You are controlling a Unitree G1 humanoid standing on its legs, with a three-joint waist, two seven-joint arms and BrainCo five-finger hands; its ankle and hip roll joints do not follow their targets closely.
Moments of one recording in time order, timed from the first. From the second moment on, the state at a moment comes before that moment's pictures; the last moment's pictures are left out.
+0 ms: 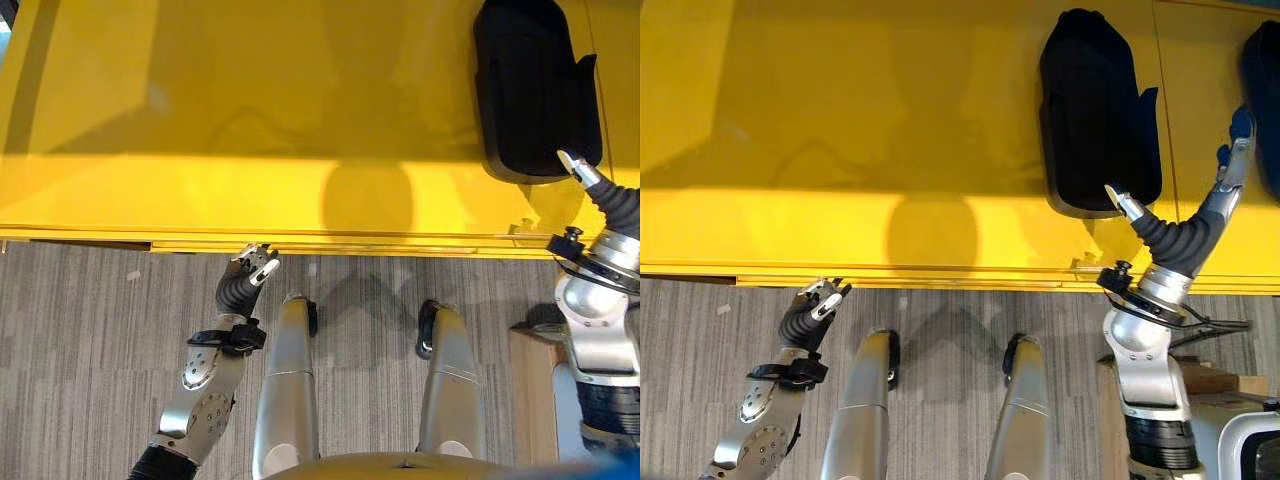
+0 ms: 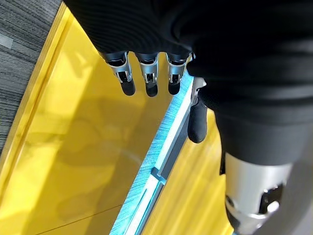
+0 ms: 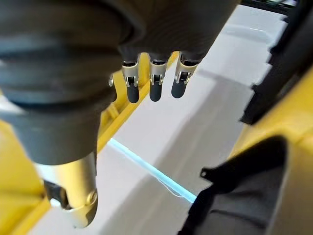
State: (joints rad) left arm 0.15 0.45 -0.21 -0.11 -0.83 -0.26 0.08; right arm -0.13 -0.49 -0.20 -0.29 -0.22 -0.25 -0.62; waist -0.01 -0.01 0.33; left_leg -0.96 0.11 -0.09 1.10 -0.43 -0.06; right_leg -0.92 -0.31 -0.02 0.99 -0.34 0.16
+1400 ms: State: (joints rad) left arm 0.30 0.52 -0.12 -0.18 -0.77 -0.16 -0.13; right arm 0.44 -1.01 -0.39 -0.66 -0.40 -0.34 0.16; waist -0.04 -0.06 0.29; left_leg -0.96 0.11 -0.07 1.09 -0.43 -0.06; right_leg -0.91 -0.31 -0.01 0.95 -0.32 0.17
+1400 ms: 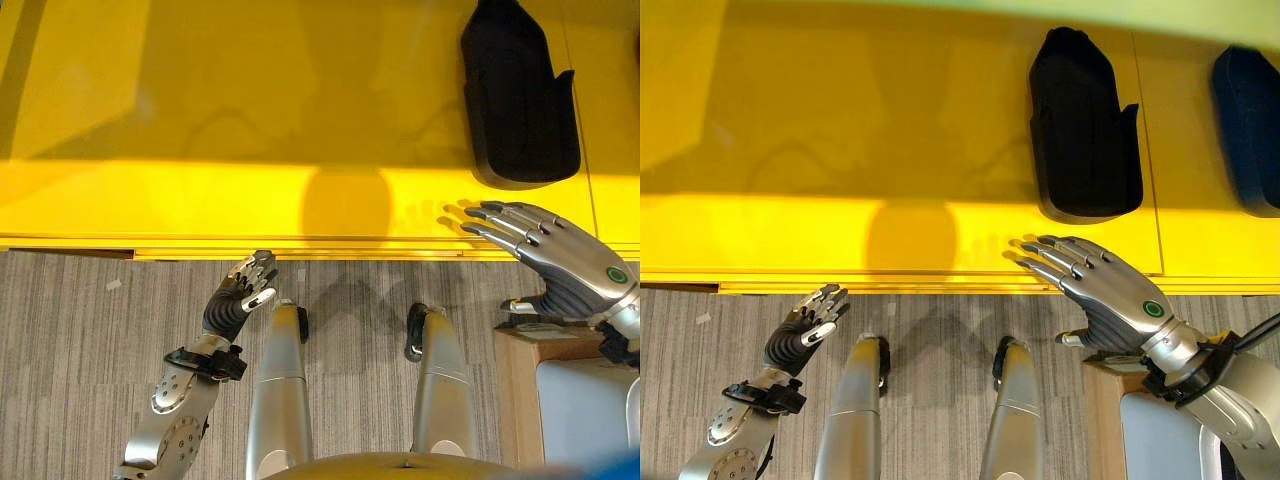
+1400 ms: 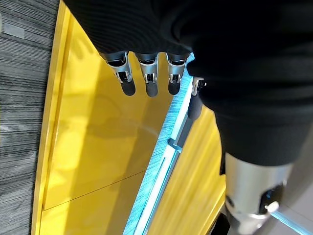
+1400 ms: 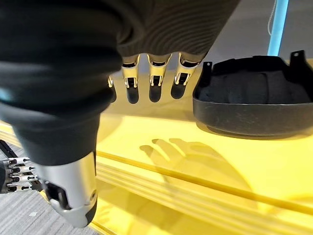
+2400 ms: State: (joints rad) left arm 0.30 0.53 -0.12 -0.18 -0.77 -0.16 -0.15; right arm 0.30 -1.01 -0.28 -0.43 -0.47 -0.31 0.15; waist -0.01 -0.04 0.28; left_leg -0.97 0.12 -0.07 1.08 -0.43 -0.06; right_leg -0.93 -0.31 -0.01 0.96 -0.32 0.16
